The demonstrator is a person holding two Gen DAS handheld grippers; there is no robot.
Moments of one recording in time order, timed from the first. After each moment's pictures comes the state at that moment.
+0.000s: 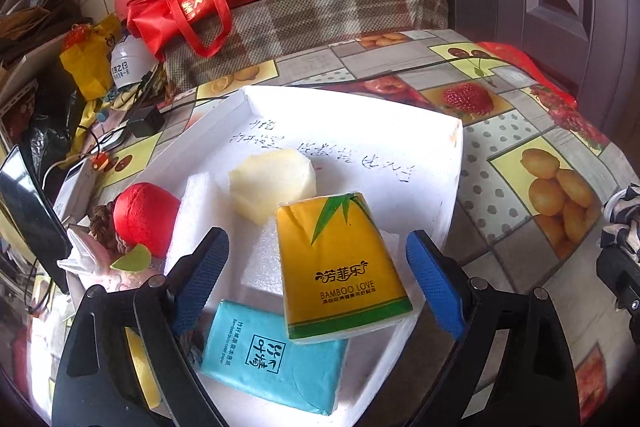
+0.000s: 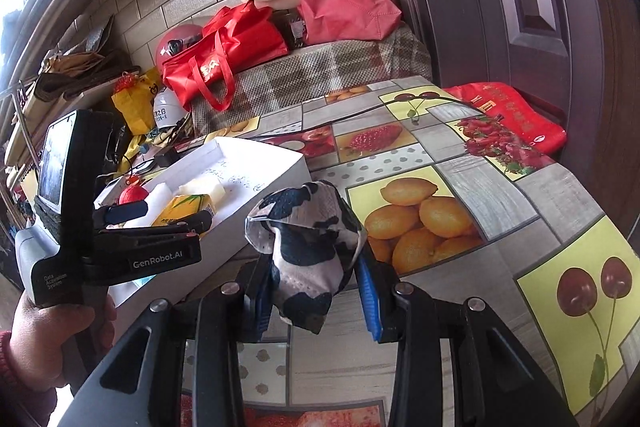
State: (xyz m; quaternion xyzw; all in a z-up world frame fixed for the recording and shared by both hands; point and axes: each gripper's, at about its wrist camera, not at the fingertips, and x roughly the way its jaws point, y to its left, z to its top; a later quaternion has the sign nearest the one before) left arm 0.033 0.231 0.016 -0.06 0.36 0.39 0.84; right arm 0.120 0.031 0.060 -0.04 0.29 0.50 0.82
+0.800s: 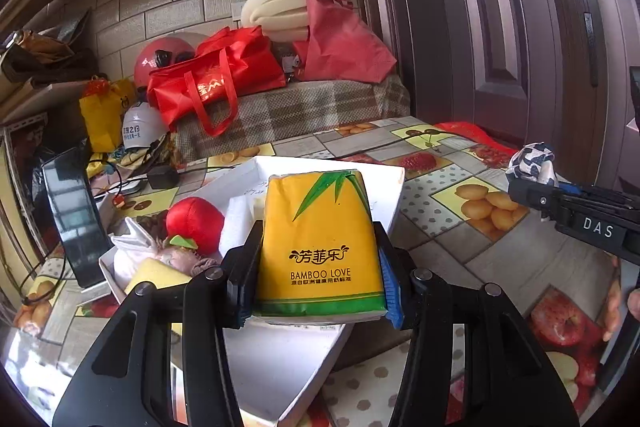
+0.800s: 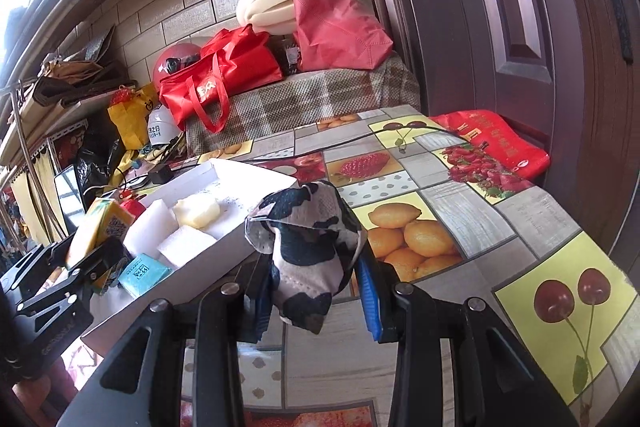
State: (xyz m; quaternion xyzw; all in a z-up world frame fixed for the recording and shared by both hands) left arm -0.071 0.156 0.039 -0.02 0.18 0.36 0.91; right arm 0.100 0.021 0.070 -0.04 0.23 0.48 0.84
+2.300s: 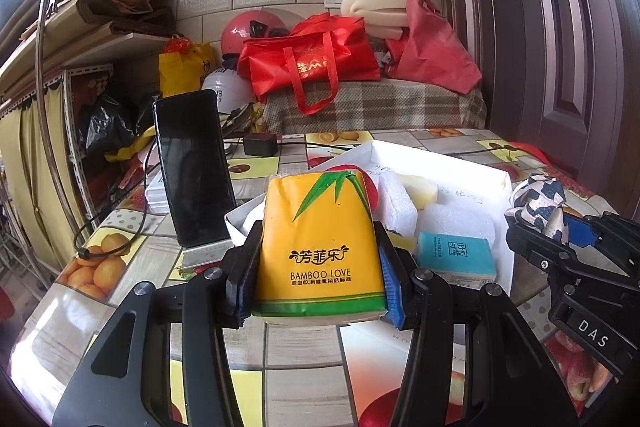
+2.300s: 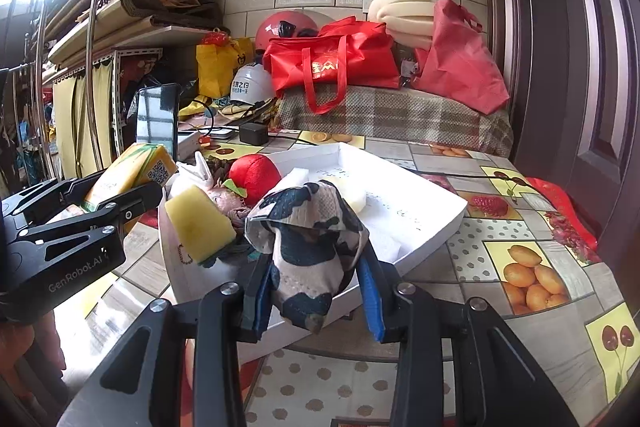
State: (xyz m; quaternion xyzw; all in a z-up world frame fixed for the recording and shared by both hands) left arm -0.174 0.221 0.027 -0.08 0.16 0.45 0.87; right arm -0.032 0.111 0.064 -0.16 0.15 0.56 0.80
